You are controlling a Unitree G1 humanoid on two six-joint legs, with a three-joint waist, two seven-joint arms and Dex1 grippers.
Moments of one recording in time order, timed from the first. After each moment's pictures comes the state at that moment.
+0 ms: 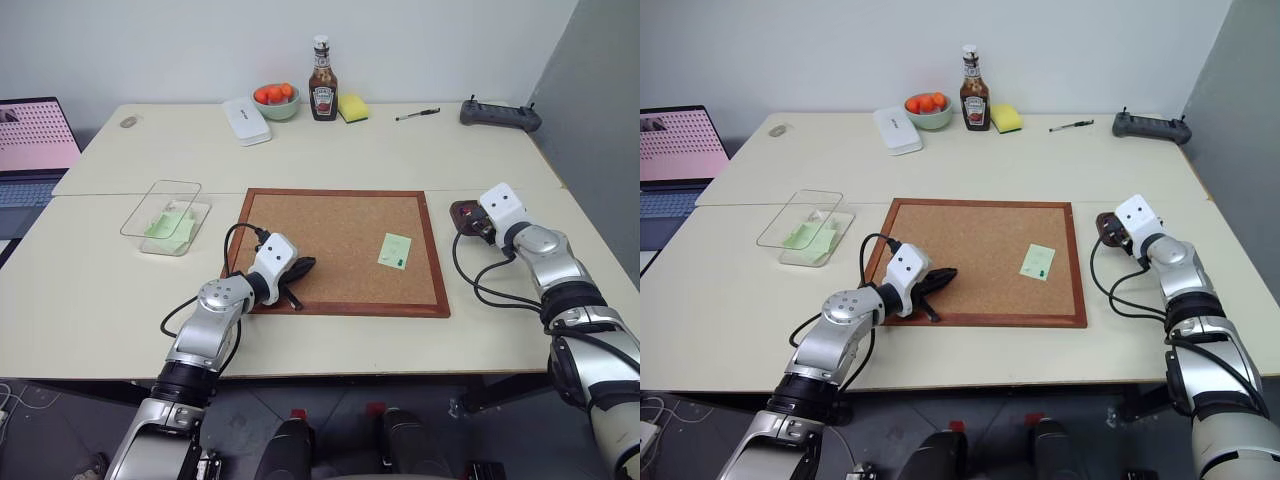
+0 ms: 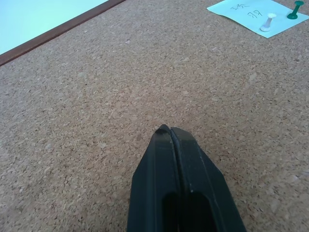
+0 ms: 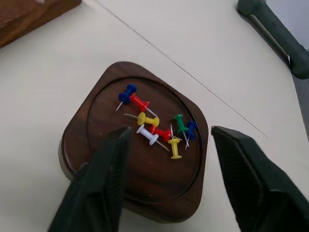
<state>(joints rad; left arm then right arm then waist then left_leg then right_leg) -0.39 0.40 -0.14 0.20 -0.07 0.21 -0.69 -0.88 -0.56 0.06 1.03 -0.19 -0.04 0.36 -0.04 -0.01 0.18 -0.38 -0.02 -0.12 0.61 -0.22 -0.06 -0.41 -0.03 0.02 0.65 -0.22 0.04</state>
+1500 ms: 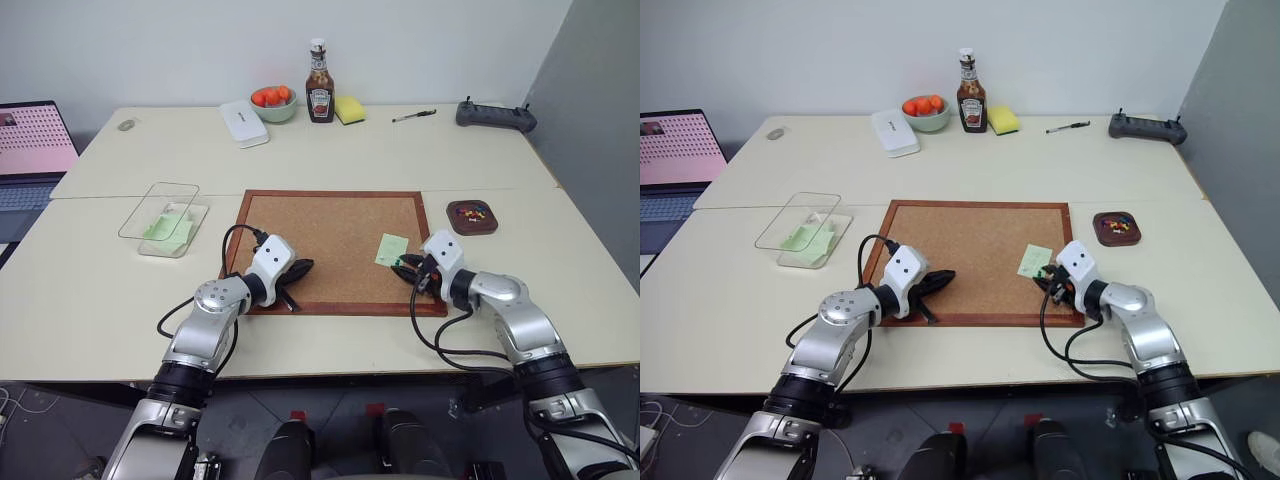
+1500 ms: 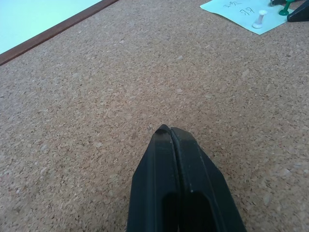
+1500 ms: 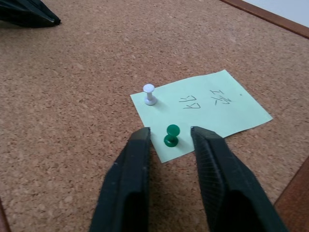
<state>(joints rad) -0.39 0.42 -0.13 0.21 -0.07 0.19 -0.72 -0.41 -0.43 0.13 0.17 0.14 0.29 0.73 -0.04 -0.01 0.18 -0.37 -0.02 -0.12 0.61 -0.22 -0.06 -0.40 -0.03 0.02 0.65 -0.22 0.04</state>
